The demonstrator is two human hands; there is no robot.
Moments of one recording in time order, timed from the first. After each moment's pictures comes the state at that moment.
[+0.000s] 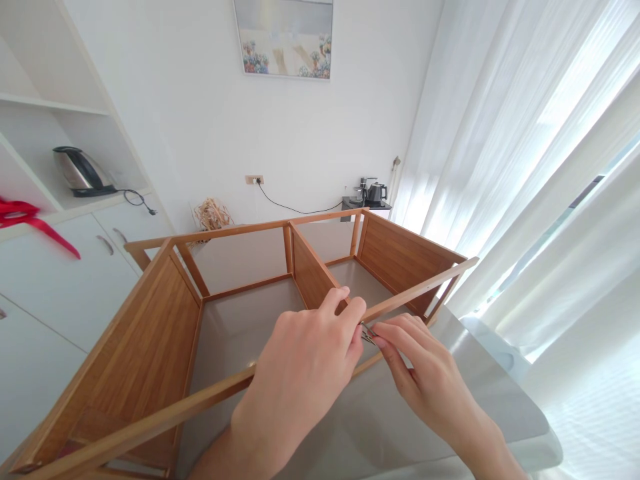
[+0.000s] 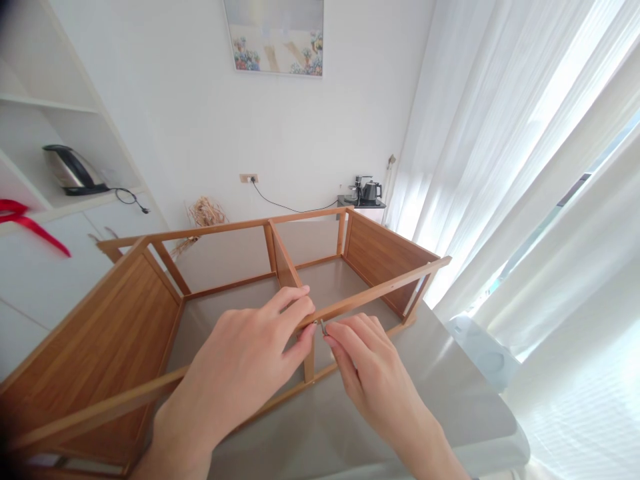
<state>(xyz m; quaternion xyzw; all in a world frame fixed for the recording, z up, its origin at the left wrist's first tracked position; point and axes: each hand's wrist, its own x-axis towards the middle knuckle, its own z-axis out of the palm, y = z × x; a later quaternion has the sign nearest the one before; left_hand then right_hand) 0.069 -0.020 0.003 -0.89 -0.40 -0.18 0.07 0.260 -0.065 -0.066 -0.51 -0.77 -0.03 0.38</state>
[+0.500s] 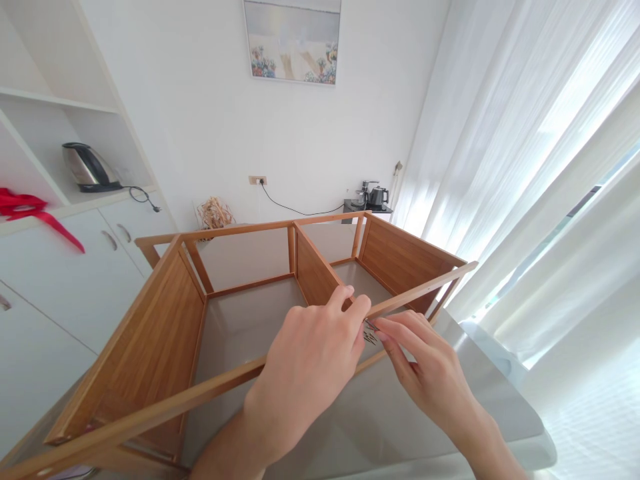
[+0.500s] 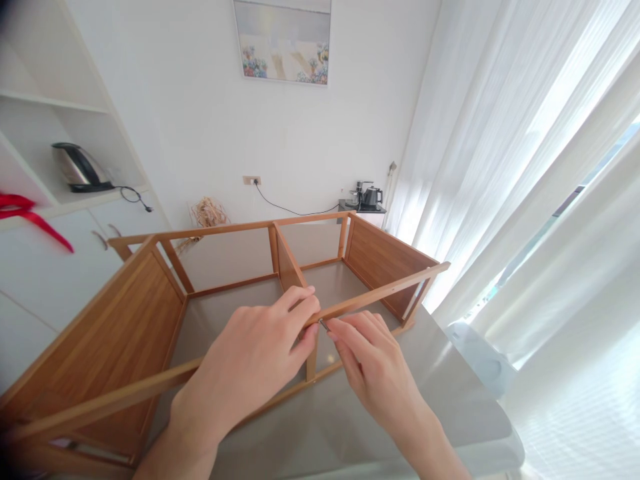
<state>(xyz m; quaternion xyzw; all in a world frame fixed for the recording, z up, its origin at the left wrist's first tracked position) 0.066 -0.020 0.003 -0.90 -0.40 -0.17 0.08 0.263 -0.063 -0.067 -0.48 -0.78 -0.08 0.40</state>
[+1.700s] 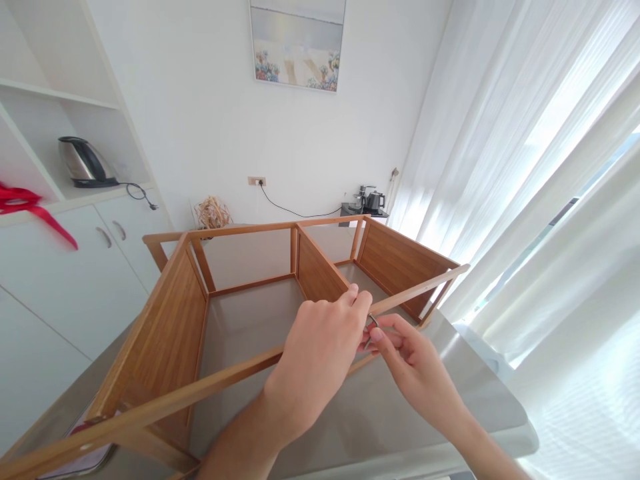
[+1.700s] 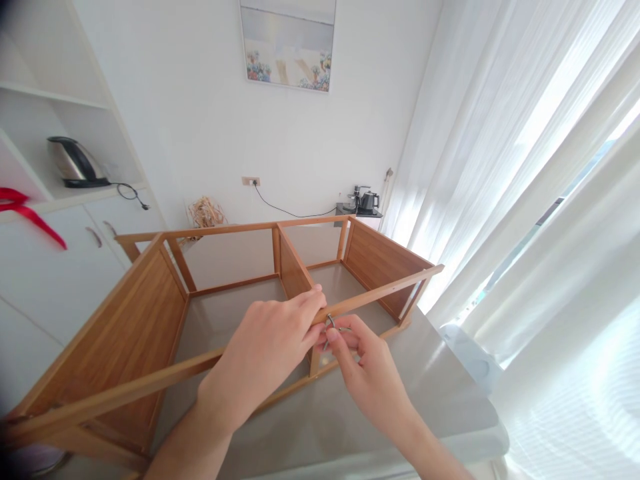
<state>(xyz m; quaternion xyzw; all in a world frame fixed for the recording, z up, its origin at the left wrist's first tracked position) 0.061 -0.019 0.001 -0.91 -0.36 -0.20 0.07 0.234 -0.074 -0.060 -0.58 -0.61 0.28 0.46</state>
